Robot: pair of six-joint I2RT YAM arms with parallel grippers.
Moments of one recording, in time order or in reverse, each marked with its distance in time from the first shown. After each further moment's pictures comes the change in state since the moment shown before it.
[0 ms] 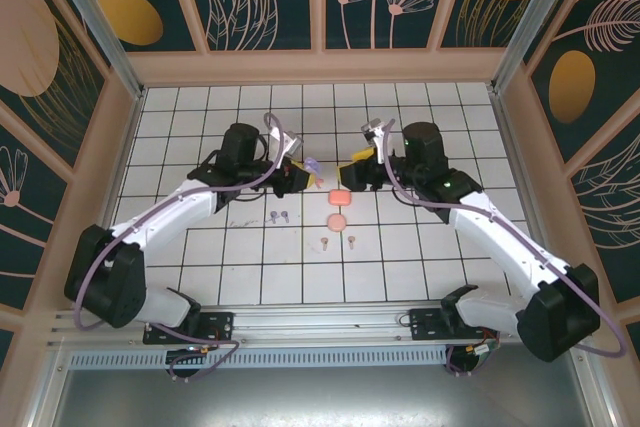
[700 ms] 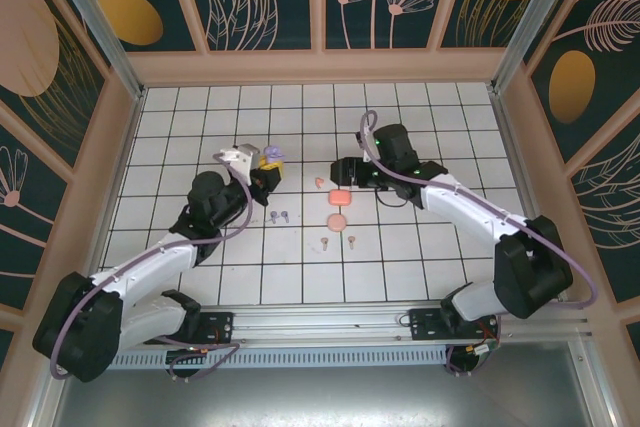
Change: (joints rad) left arm 0.000 -0.288 -0.494 0.693 -0.466 -0.077; right arm 0.061 0.269 0.046 -0.026 0.204 0.323
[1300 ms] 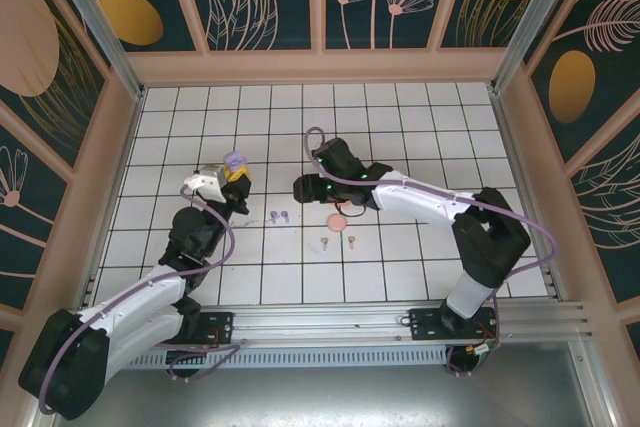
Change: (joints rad) left arm 0.000 -0.224 -0.251 0.186 -0.376 -0.035; right arm 0.269 0.252 0.189 -0.085 0.226 0.132
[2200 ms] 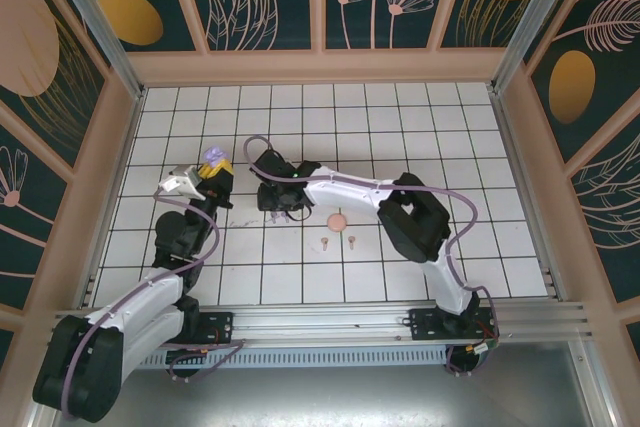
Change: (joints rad) left arm 0.198 0.015 -0.037 0.170 0.178 -0.185; right arm 0.170 0.449 0.497 -0.251 0.173 0.198
